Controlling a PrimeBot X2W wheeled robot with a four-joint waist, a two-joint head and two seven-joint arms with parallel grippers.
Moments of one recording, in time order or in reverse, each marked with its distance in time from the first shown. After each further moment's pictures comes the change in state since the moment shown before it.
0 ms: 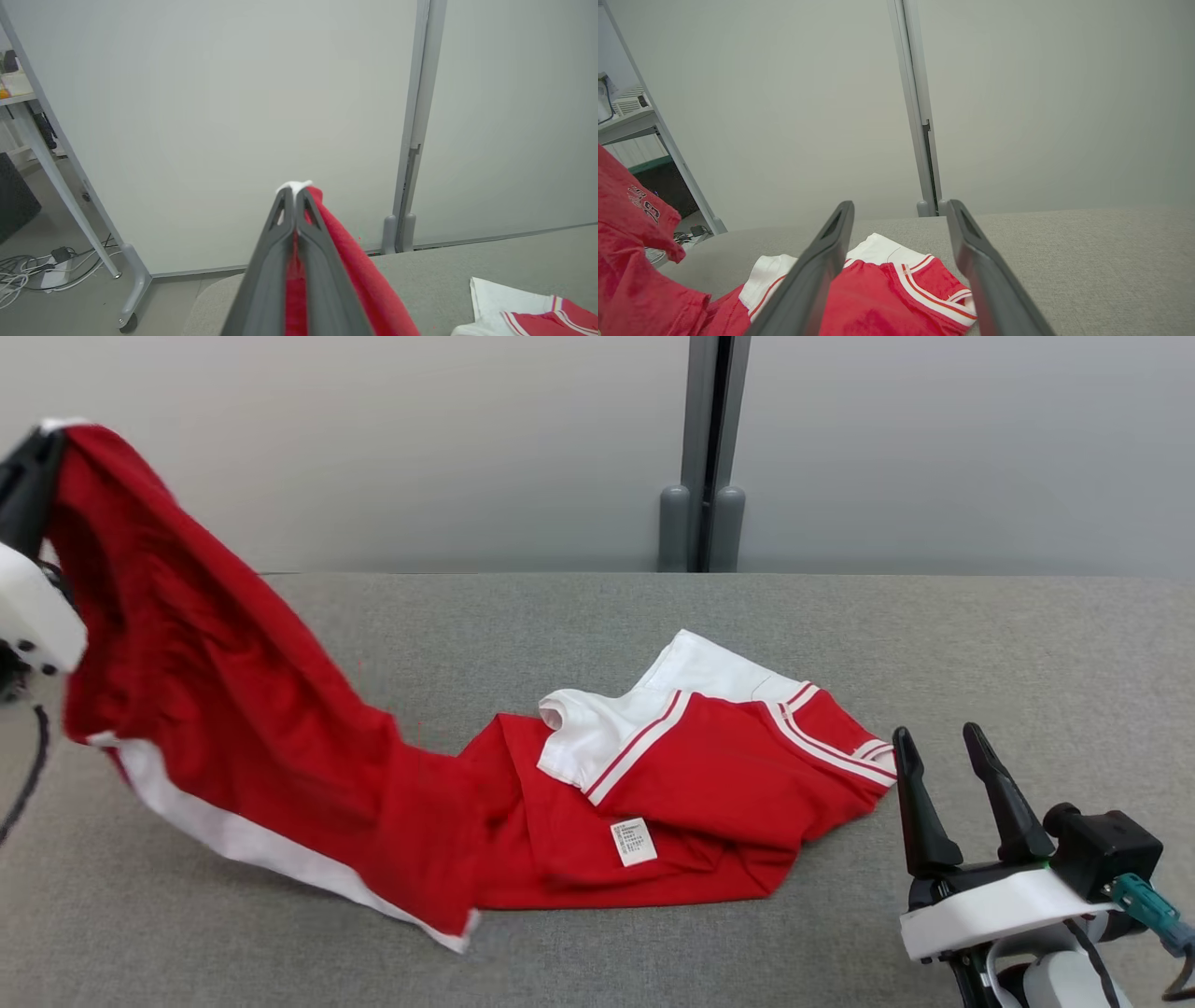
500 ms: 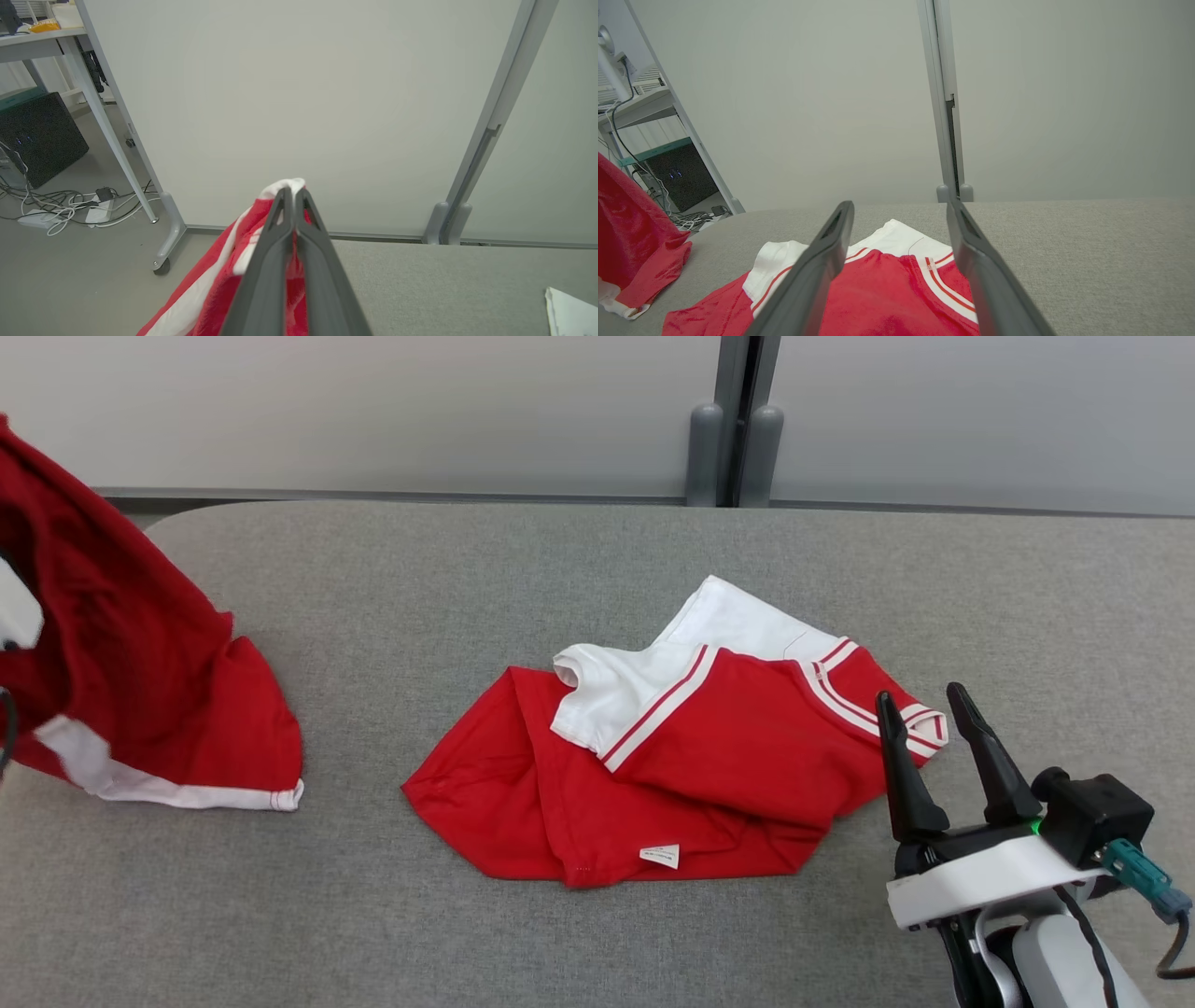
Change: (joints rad) left arm -0.124 -0.013 0.003 0.272 0.014 -0.004 -0.049; right arm -0.063 -0.012 0.040 -0.009 0.003 0.000 0.000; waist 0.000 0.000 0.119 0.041
